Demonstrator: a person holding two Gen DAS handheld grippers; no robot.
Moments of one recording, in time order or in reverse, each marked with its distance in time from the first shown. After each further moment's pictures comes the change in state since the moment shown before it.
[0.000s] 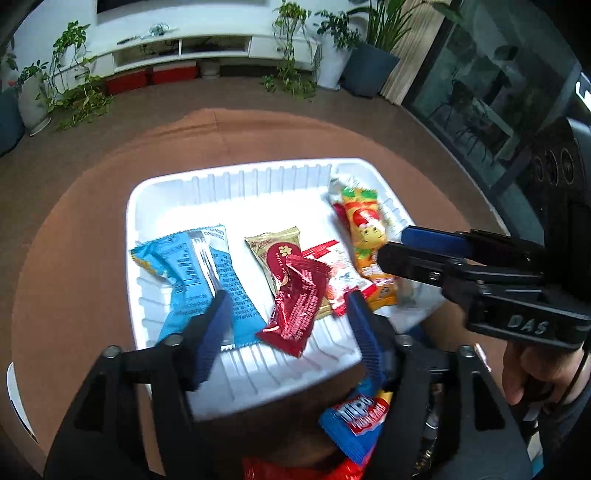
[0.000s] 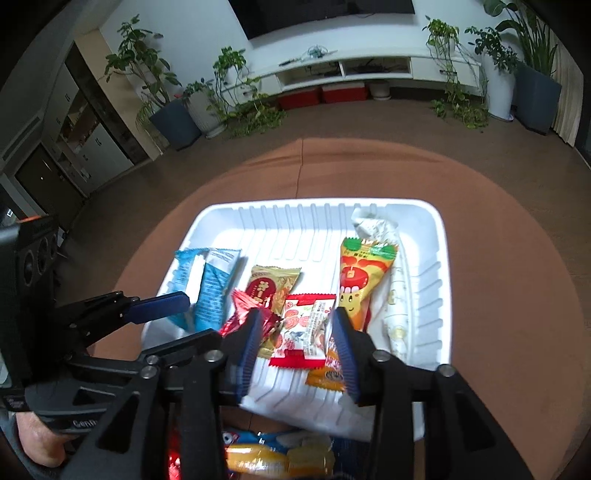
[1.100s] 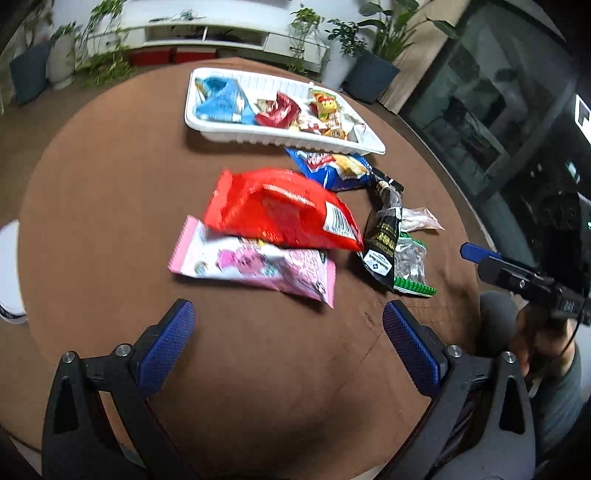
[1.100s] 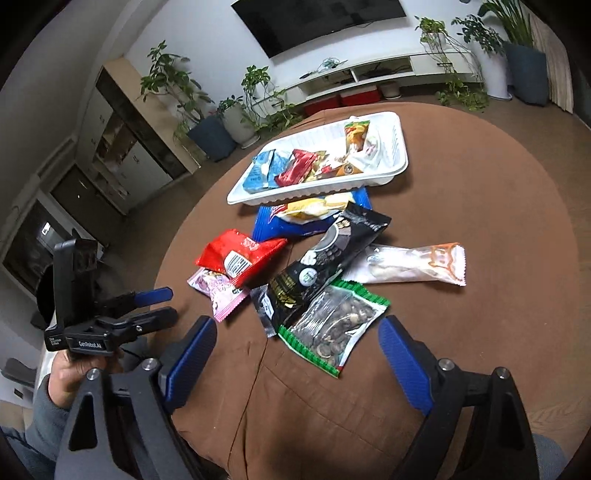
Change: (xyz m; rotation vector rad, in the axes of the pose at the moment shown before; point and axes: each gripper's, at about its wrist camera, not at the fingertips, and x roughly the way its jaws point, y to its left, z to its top) left arm -0.094 -0.027 -0.235 -0.137 -0.010 -0.047; right arm -0.118 0.008 -0.214 0.026 -0.048 0.143
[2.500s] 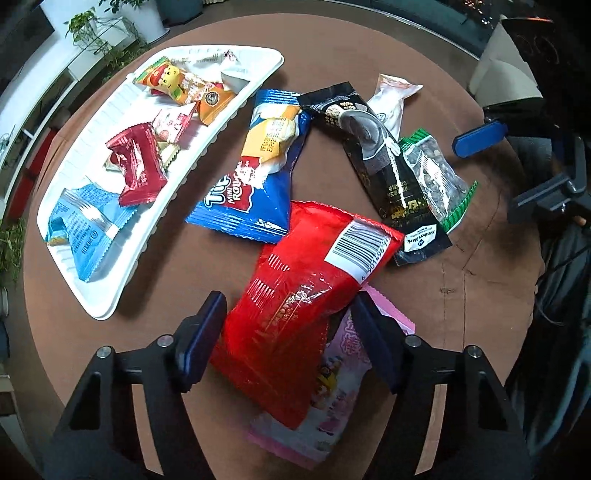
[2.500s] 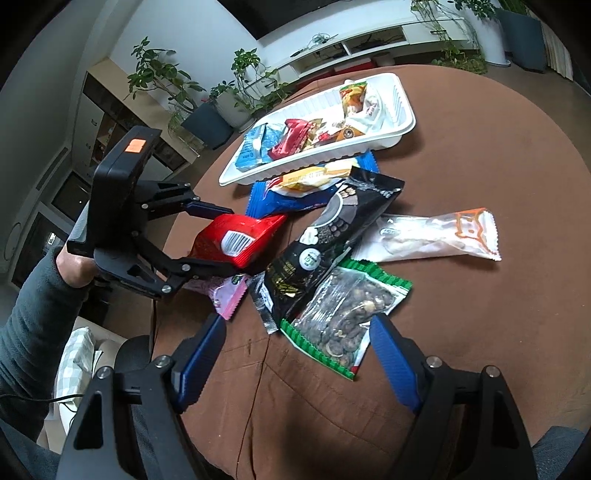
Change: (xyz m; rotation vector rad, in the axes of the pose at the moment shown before) left arm 0.097 -0.048 0.108 0.888 0.415 0.022; right arm 0.029 -0.011 0.000 0.097 0.090 0.047
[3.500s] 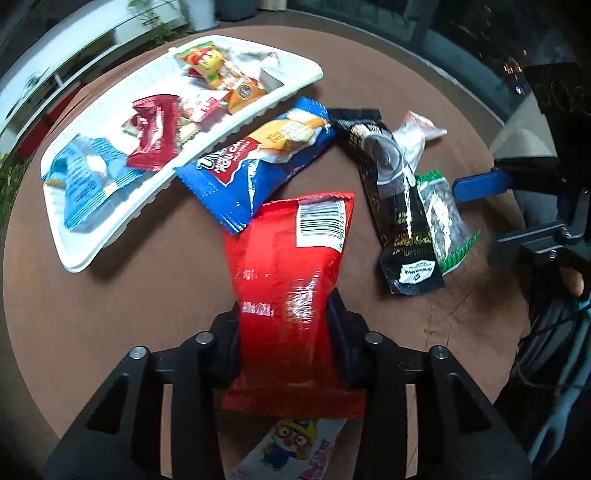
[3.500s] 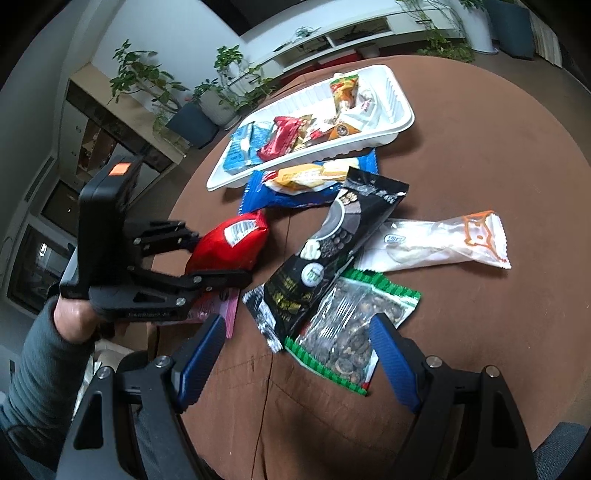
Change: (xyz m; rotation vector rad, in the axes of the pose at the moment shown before) left arm 0.002 0.001 -0.021 -0.258 -0.116 -0.037; right arm 0.012 0.003 0.018 0.077 0.022 -0.045
